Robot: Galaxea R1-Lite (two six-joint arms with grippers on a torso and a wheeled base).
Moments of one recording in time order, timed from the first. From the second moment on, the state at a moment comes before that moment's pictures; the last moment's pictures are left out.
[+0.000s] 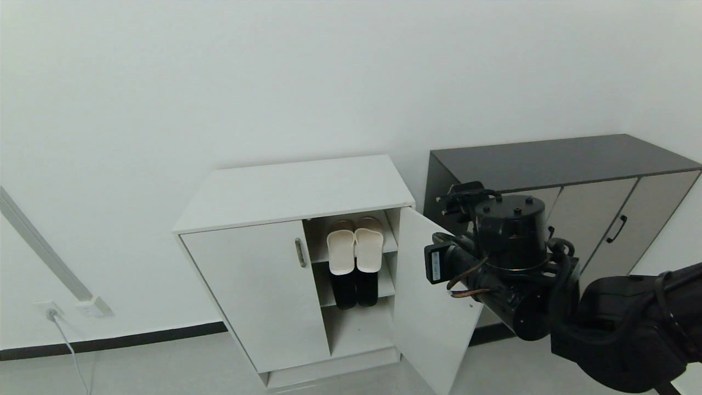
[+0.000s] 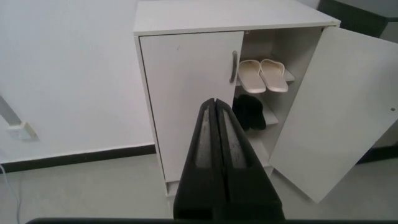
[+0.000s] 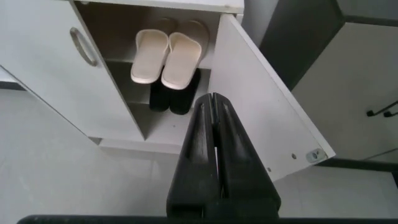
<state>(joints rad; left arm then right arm) 0.00 0.00 0.00 0.01 0.05 -0.01 0.80 1.83 -0.91 -0.67 -0.53 0.11</state>
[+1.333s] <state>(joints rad) 0.00 0.00 0.00 0.01 0.05 -0.01 0.44 2.04 -1.33 -0.41 -0.31 0.14</state>
